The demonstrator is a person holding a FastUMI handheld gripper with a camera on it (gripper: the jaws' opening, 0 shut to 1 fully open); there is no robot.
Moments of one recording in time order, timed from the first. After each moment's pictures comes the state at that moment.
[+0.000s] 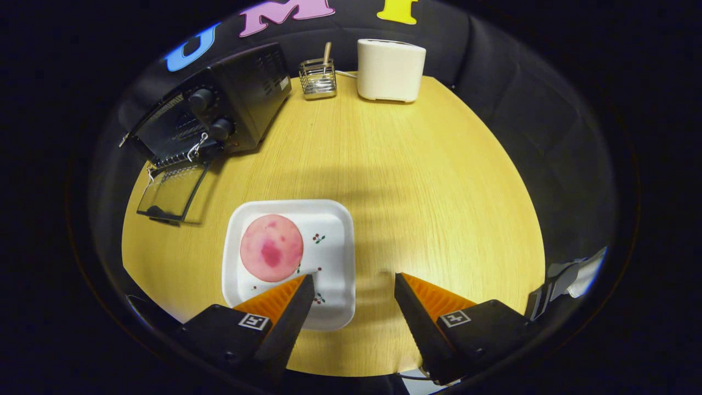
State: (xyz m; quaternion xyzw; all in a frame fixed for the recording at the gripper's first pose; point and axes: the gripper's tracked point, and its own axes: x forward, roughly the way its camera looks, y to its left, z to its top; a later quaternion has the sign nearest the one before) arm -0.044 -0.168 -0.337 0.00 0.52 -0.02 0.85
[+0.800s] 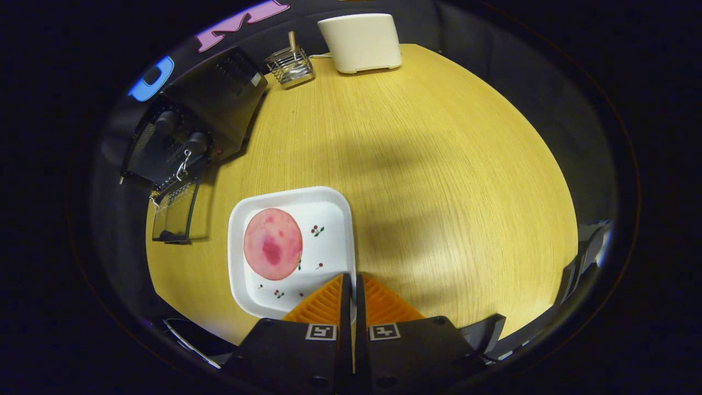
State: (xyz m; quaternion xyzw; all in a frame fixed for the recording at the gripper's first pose) arm -0.051 -0.166 -0.349 0.13 0.56 -0.02 0.82
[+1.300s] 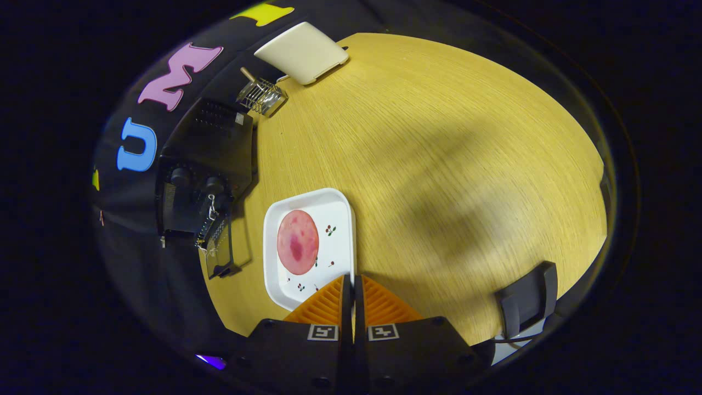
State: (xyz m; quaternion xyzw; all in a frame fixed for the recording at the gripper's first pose) arm -0.069 -0.148 -0.337 0.34 0.52 -0.04 0.78
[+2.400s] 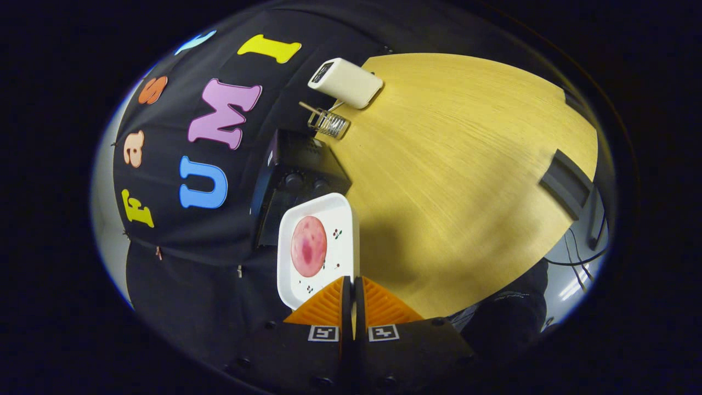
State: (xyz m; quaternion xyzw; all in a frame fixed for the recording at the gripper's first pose) arm -0.109 -0.032 -0.213 0.48 0.40 0.02 0.78
